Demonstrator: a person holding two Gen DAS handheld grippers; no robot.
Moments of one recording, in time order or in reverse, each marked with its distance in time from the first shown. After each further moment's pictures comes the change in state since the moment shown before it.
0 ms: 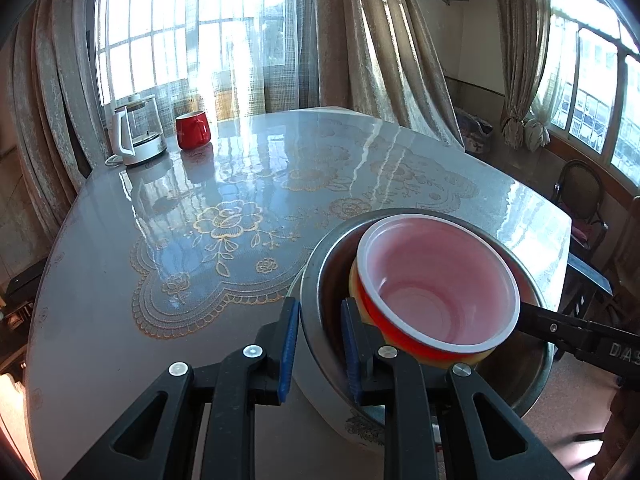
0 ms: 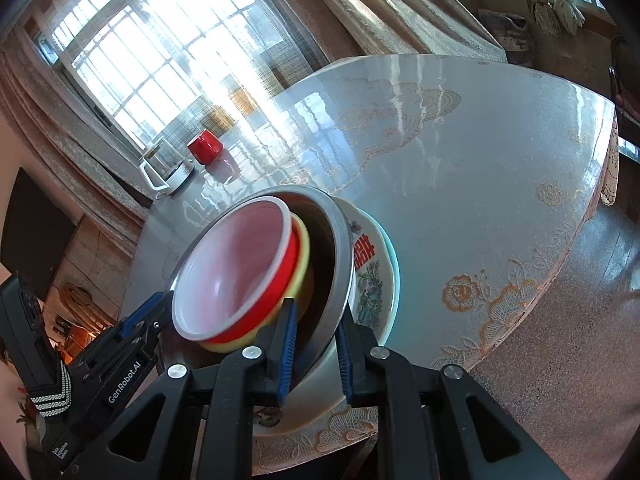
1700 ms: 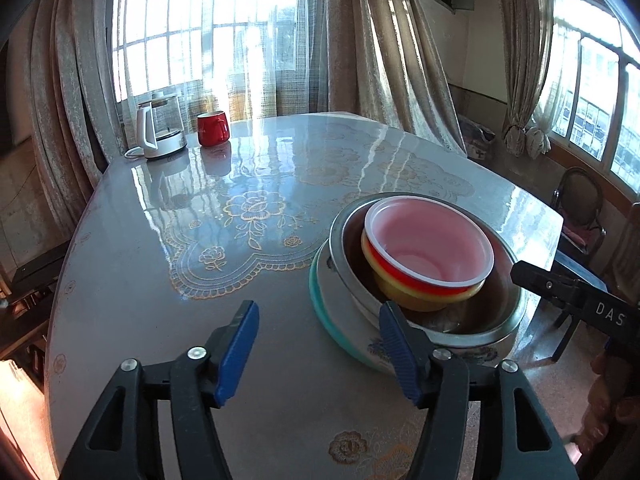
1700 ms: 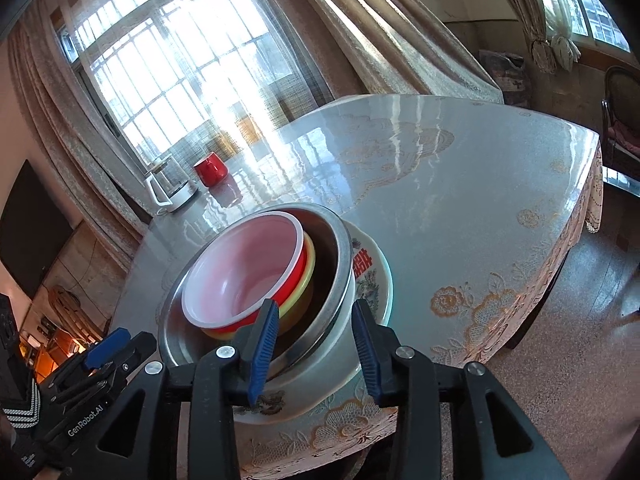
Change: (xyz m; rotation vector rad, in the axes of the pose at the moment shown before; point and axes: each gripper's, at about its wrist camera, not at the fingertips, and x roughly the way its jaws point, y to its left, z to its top) left arm -0.050 0.018 -0.032 -0.025 -0.023 0.010; right arm -0.023 0.012 -0.014 -0.071 -0.150 -0.040
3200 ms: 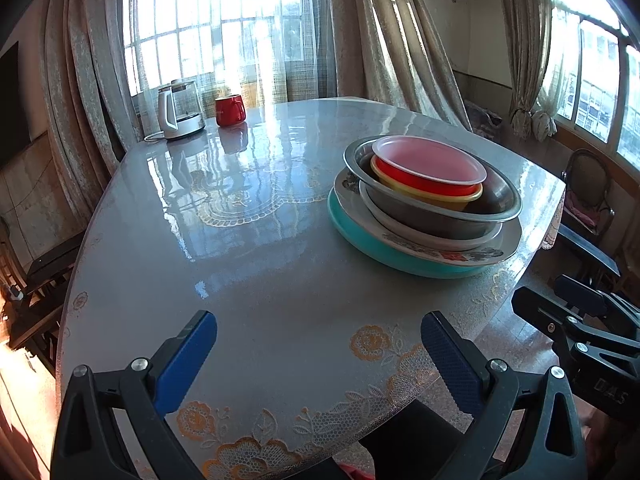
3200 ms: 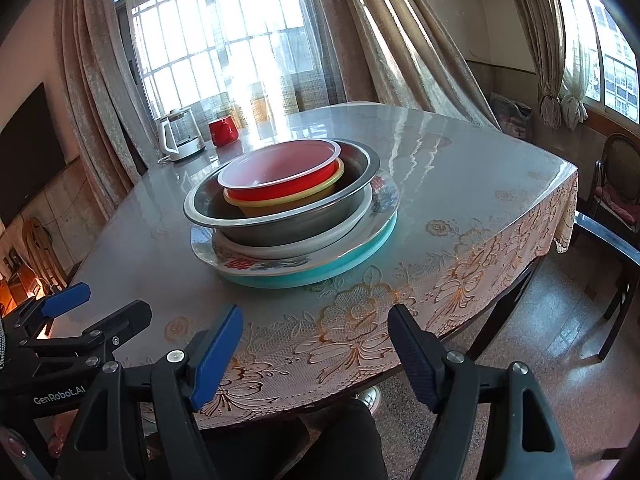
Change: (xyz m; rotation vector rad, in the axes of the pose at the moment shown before) left arm -0.032 0.006 -0.073 0.026 0.026 0.055; right arm -0.034 0.035 -0.095 -0.208 -0.016 -0.110
